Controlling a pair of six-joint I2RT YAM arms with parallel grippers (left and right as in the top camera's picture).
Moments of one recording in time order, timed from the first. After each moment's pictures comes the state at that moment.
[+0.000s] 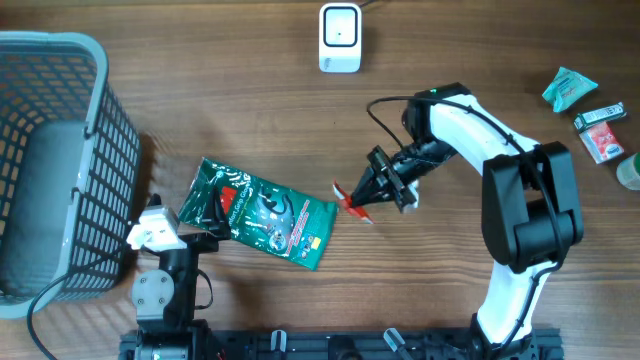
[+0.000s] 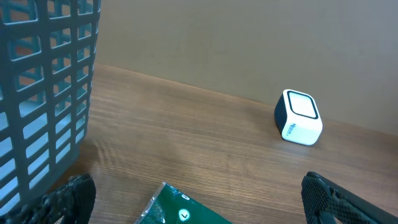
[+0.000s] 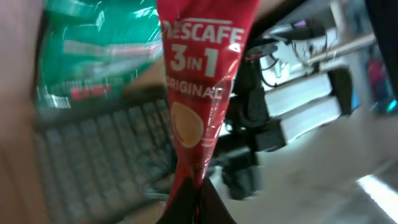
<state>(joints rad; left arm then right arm) 0.02 0.01 0.02 -0.09 -0.02 -0.25 0.27 2.05 1.38 -1.45 -1.12 1.22</state>
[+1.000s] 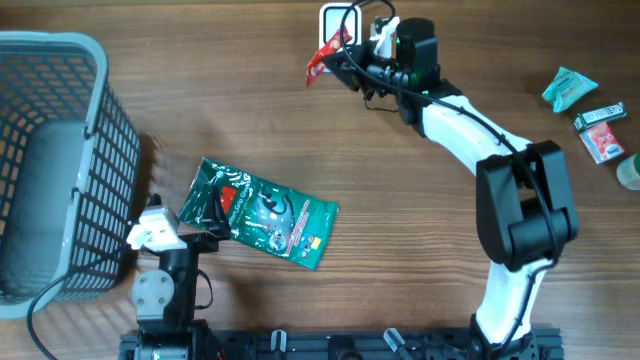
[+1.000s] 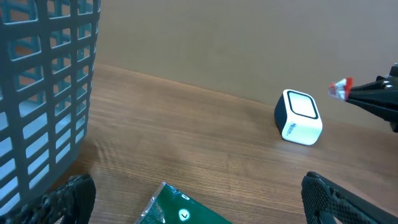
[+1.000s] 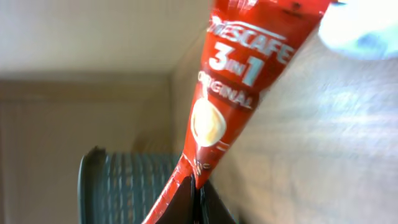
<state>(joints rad) 0.02 0.01 0.02 -0.09 -0.02 -0.25 0.30 2.08 1.40 0.25 -0.68 1.14</state>
